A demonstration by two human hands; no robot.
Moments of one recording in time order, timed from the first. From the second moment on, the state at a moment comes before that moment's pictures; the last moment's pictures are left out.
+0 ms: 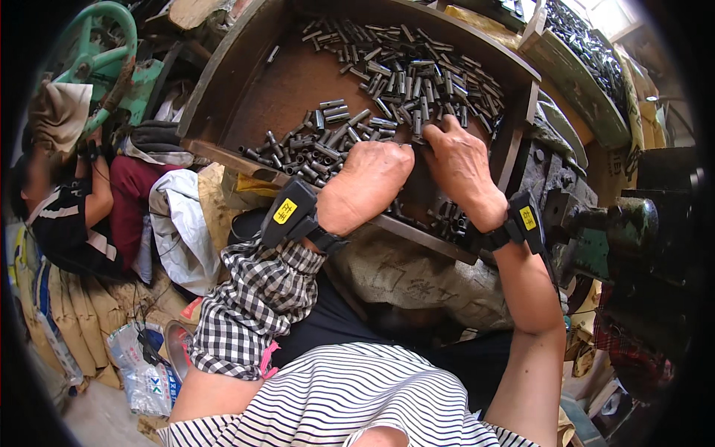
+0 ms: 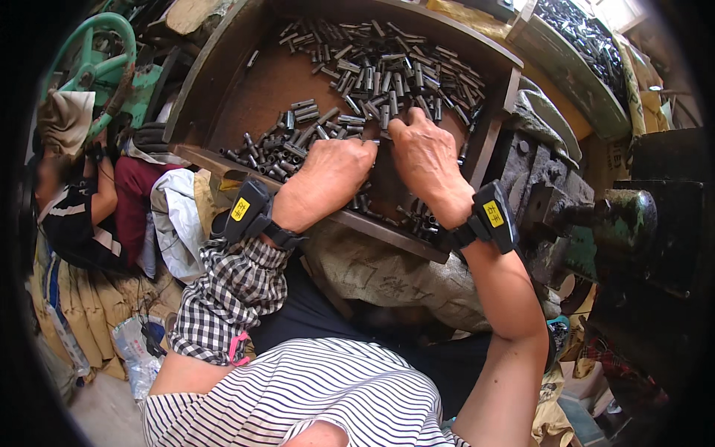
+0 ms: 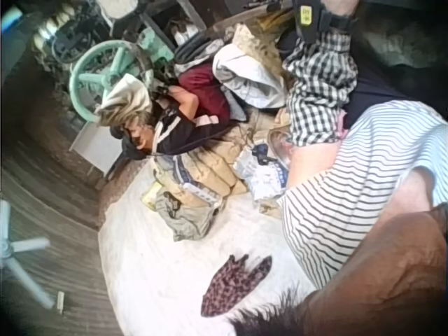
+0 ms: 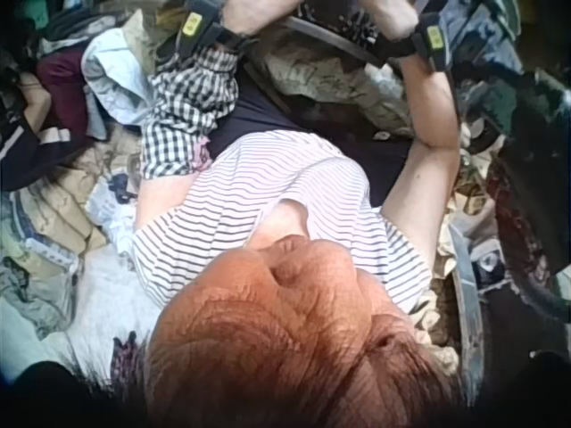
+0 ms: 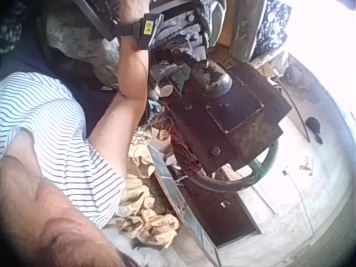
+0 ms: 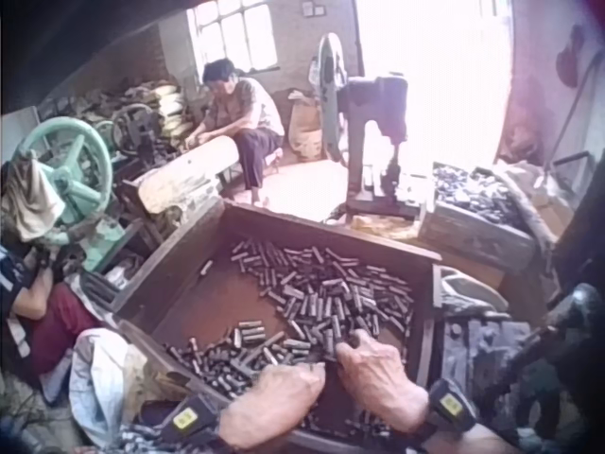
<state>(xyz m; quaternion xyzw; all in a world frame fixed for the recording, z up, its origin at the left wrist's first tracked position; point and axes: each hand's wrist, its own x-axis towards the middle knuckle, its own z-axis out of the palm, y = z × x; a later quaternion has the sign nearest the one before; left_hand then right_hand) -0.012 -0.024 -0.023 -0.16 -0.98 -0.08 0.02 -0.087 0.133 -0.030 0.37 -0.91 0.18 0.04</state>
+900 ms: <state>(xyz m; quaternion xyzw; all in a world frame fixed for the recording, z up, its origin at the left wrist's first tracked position) -0.016 0.025 -0.013 0.07 -0.48 -0.84 -0.23 -0.008 0.220 -0.001 -0.07 -0.53 0.83 -0.18</state>
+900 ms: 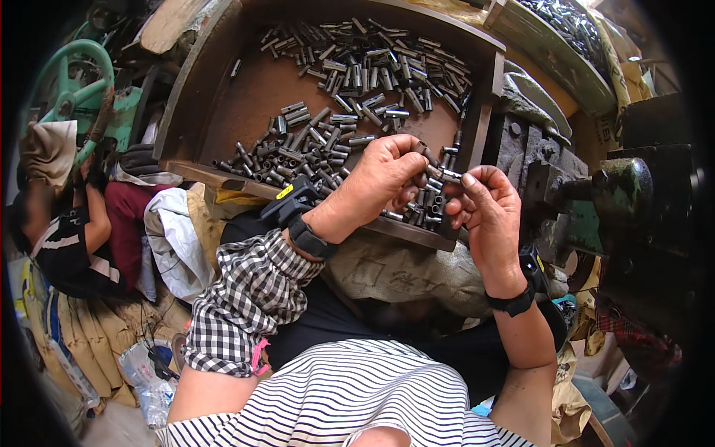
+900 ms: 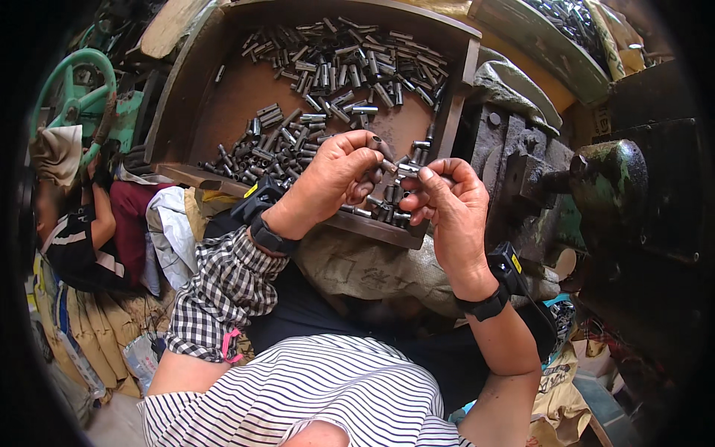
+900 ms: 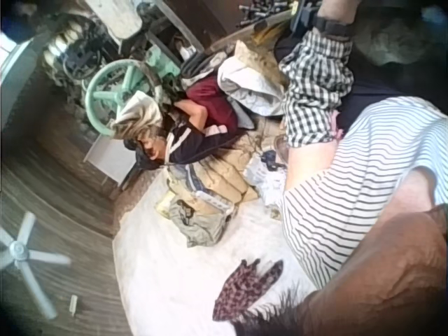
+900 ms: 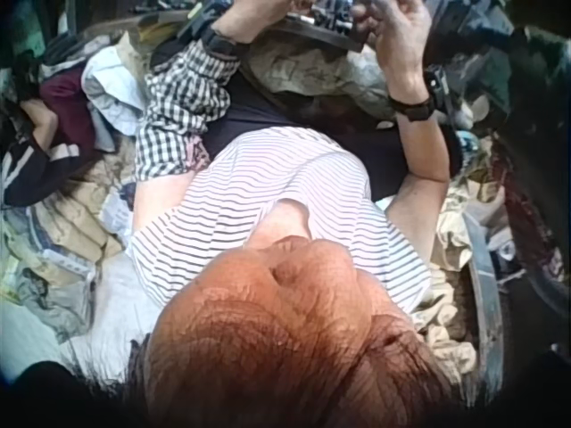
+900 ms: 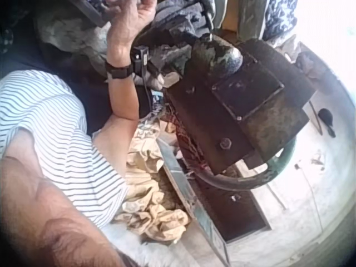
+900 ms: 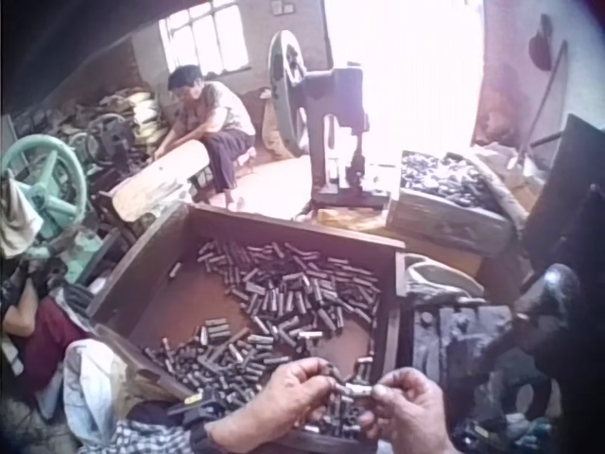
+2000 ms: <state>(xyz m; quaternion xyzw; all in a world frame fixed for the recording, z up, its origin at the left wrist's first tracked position) -0.013 0.017 -0.001 -0.08 -0.72 -0.66 -0.22 -0.043 0.210 0.003 0.06 -0.75 0.63 -0.16</state>
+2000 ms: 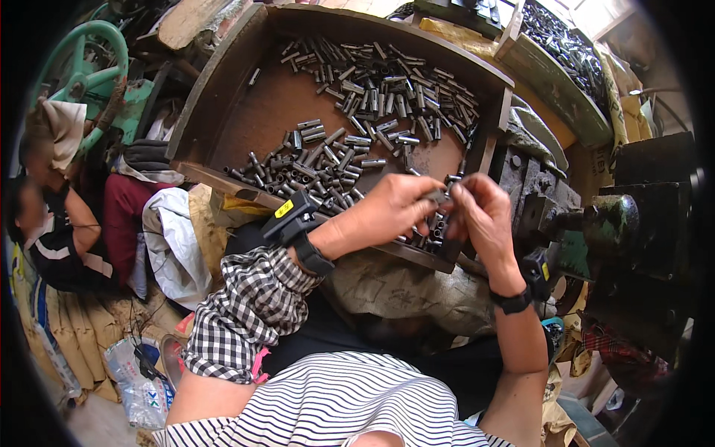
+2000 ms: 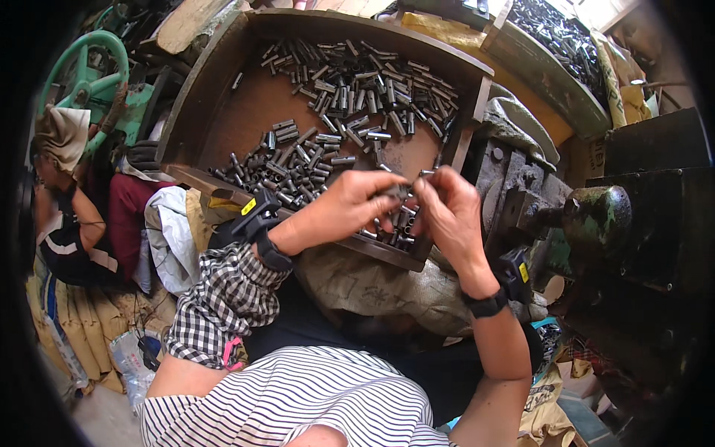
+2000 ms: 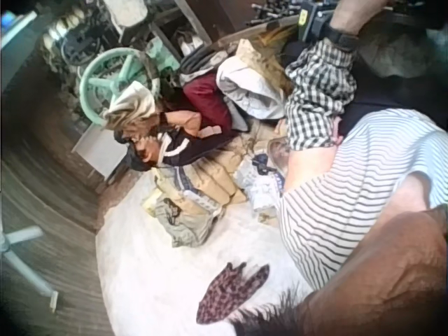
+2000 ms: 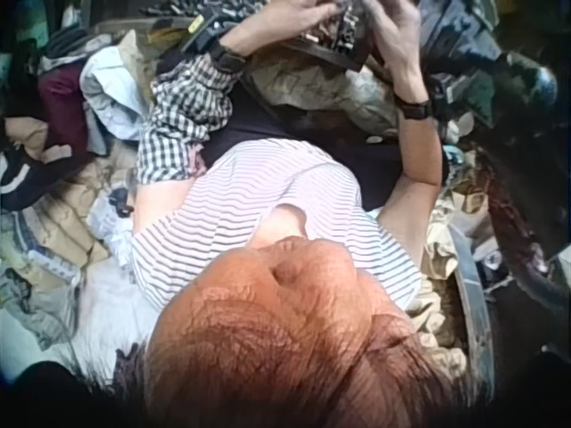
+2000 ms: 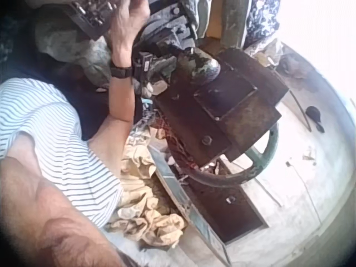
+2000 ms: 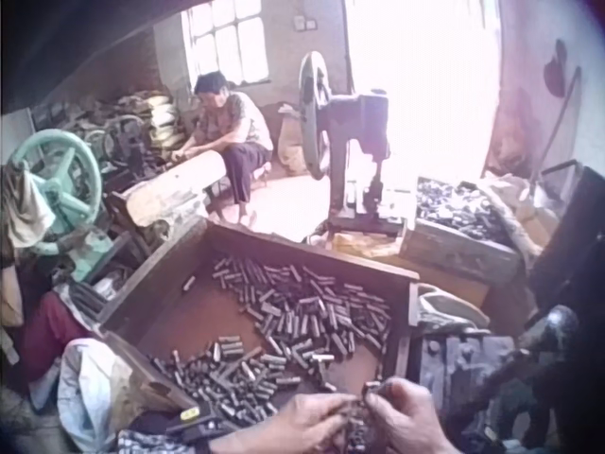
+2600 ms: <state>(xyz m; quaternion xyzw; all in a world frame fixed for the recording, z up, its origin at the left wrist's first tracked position) -0.029 0.004 -0.015 -0.17 -0.93 -0.29 0.15 -0.106 0.177 -0.013 0.25 -0.95 0.14 0.12</state>
